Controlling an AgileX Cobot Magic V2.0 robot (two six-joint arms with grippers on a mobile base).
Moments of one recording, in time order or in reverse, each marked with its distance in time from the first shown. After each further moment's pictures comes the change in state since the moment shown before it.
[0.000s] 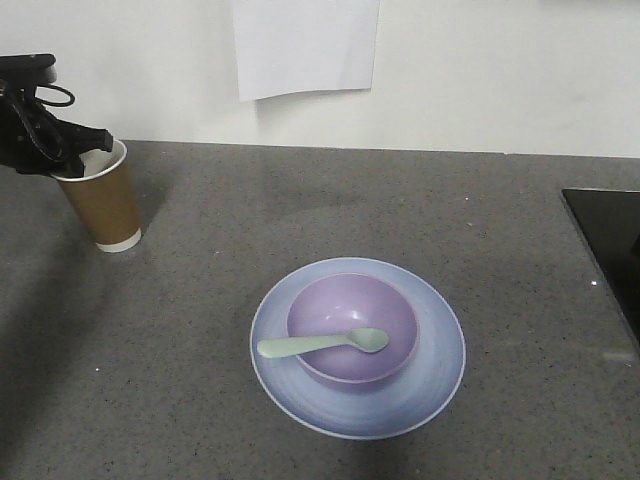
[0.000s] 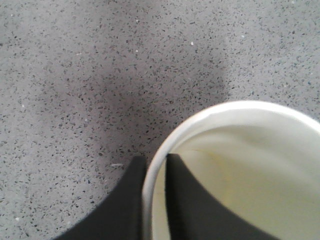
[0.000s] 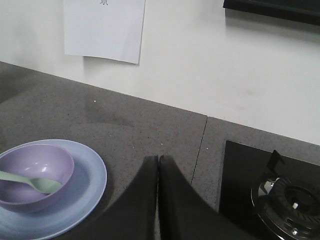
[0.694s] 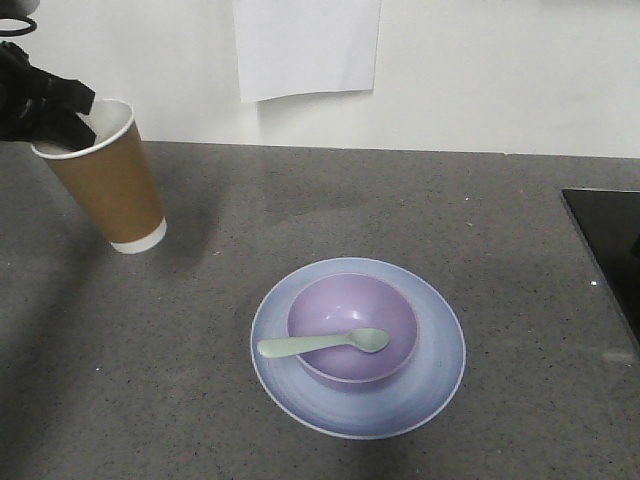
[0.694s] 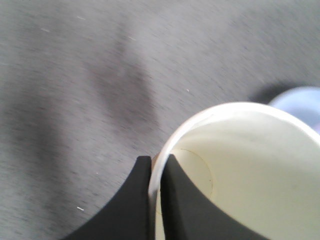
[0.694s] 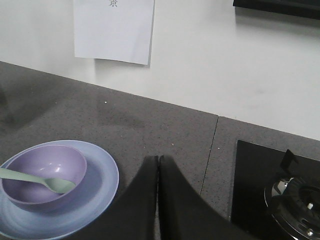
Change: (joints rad) left arm -0.056 -0.336 0.093 -0.285 0.291 0.252; right arm 0.000 0.000 0.000 0.041 0.001 0.000
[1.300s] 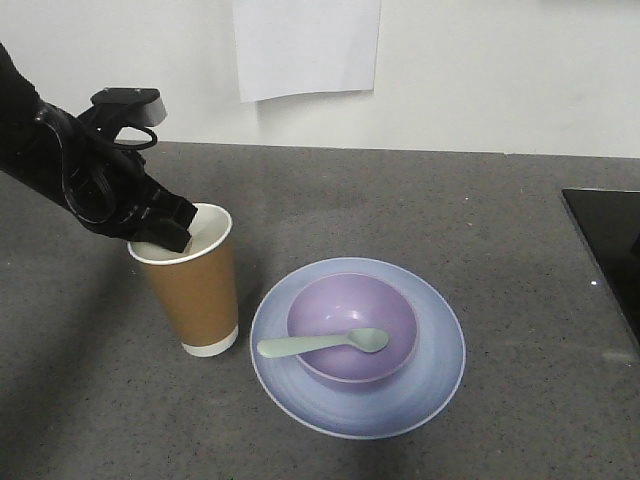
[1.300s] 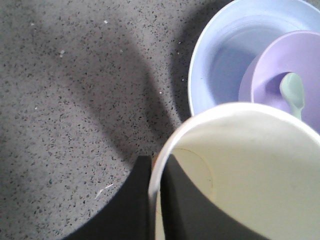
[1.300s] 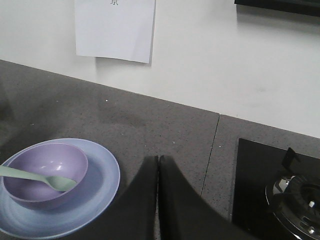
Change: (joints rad) left arm -0.216 -0.024 0.275 -0.006 -0.113 0.034; right arm 0.000 0.000 0.000 0.003 0.006 0.000
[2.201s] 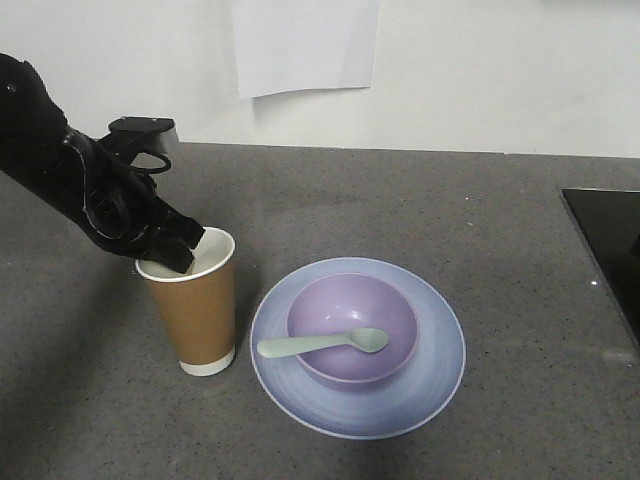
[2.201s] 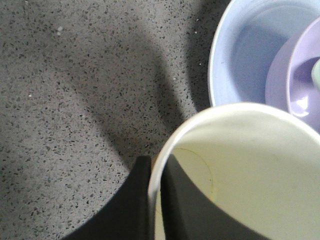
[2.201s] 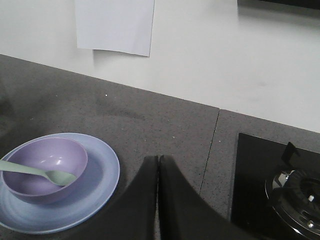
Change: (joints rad) left arm -0.002 0.067 0.013 0.019 0.000 0.002; right arm 0.000 0.000 0.000 0.000 0.018 0.000
